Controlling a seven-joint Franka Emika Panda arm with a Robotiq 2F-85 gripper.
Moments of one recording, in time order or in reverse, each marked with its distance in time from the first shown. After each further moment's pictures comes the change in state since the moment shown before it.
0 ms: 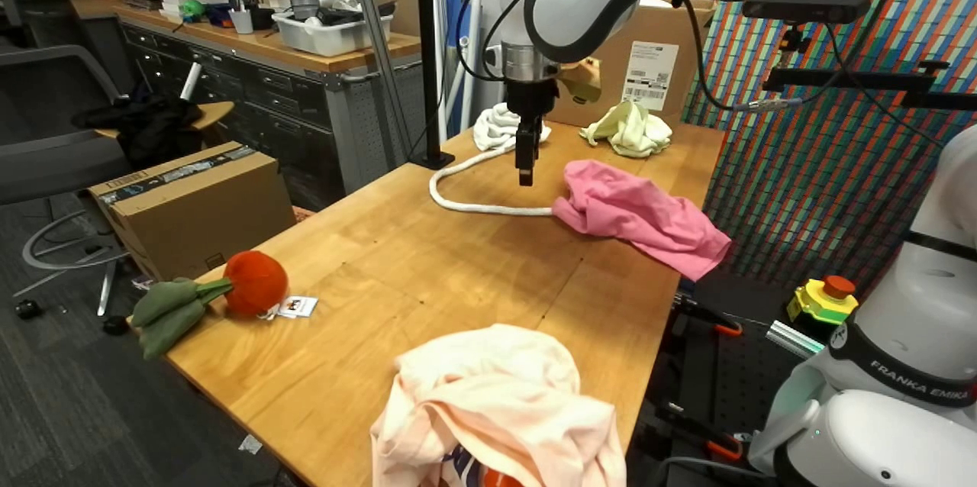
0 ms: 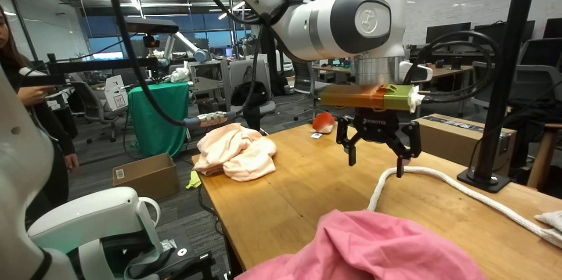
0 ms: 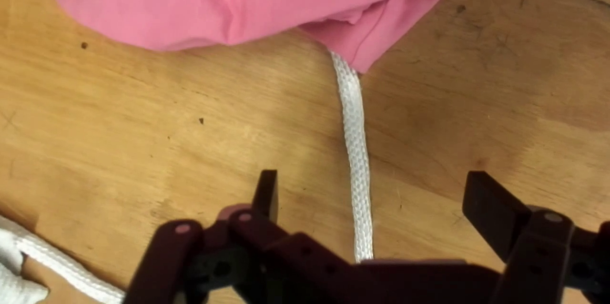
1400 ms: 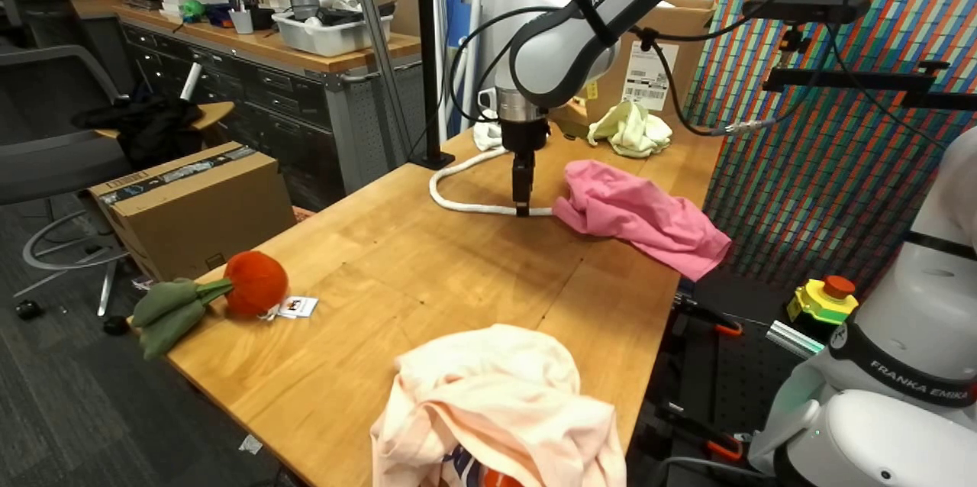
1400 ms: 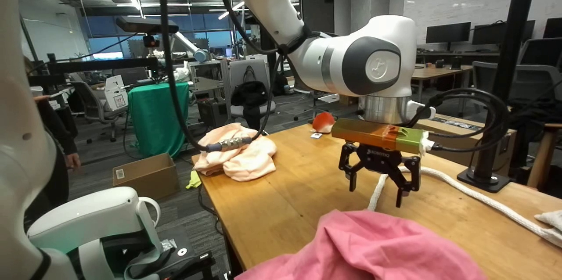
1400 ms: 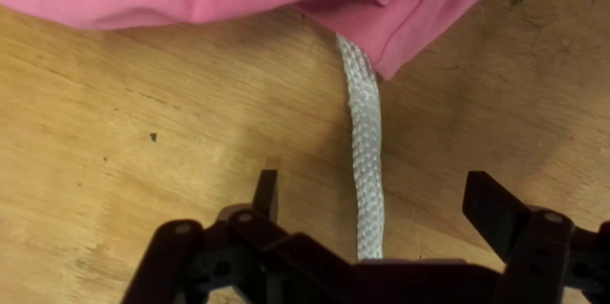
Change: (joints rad) arm -0.027 0.142 0.011 0.012 0.057 0.082 -0.098
